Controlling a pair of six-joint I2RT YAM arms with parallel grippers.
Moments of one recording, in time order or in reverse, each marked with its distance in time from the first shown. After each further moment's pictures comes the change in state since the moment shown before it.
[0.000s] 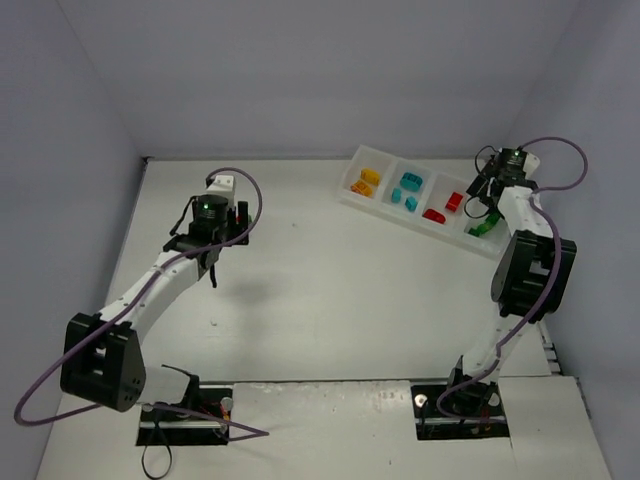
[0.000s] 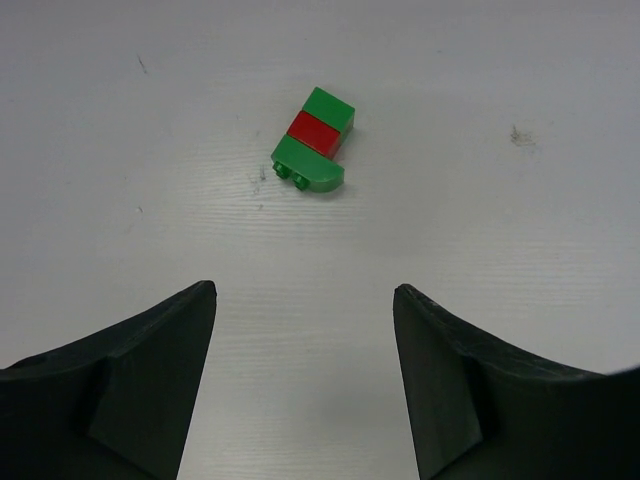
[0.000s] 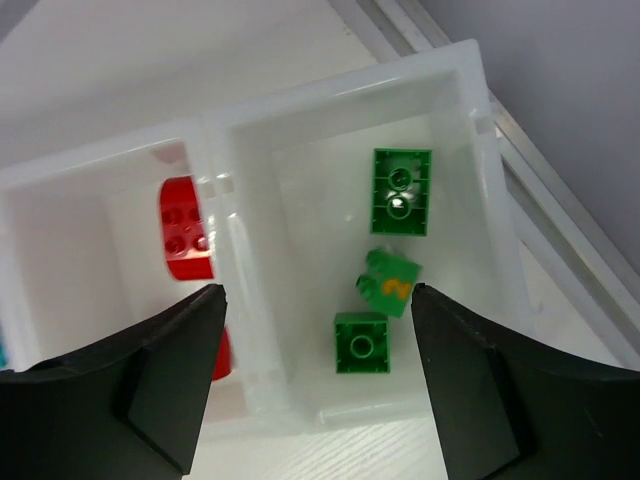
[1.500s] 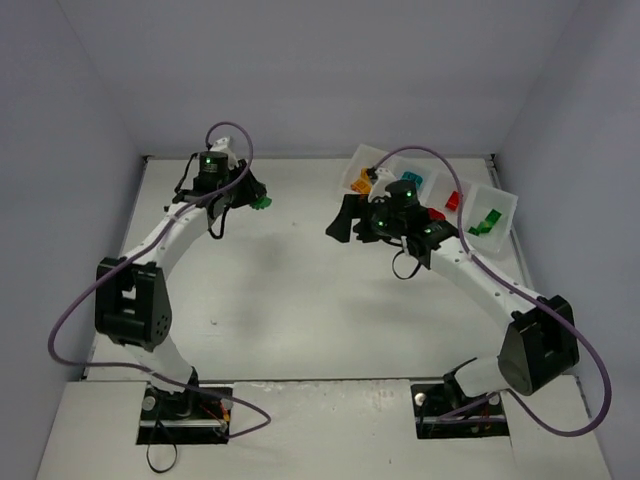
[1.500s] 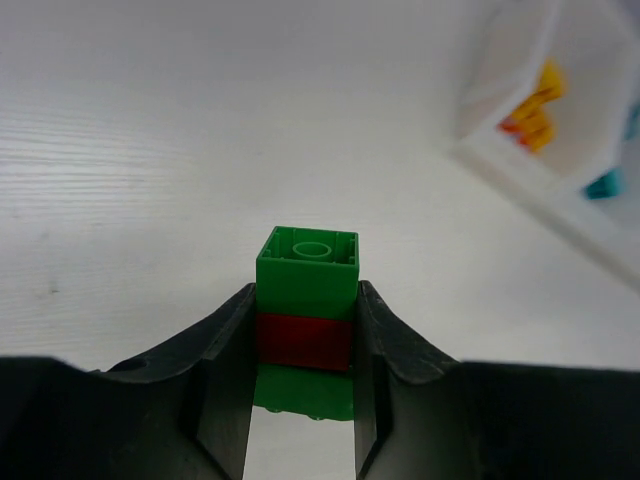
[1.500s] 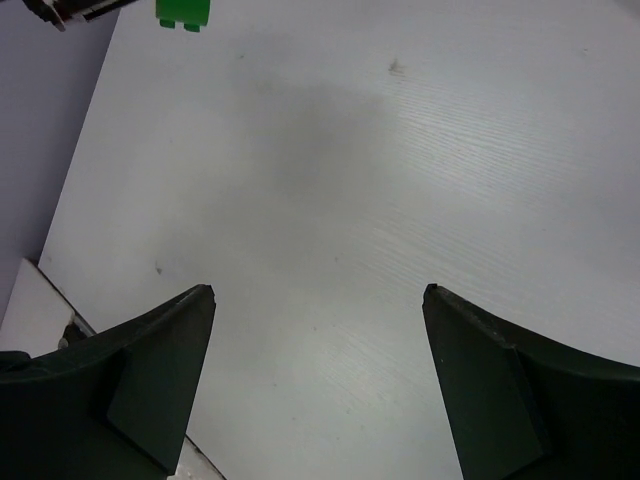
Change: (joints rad) left arm 0.098 0.444 0.455 -0.056 0.382 -0.273; right arm 0.699 -0.538 -0.446 0.171 -0.523 0.053
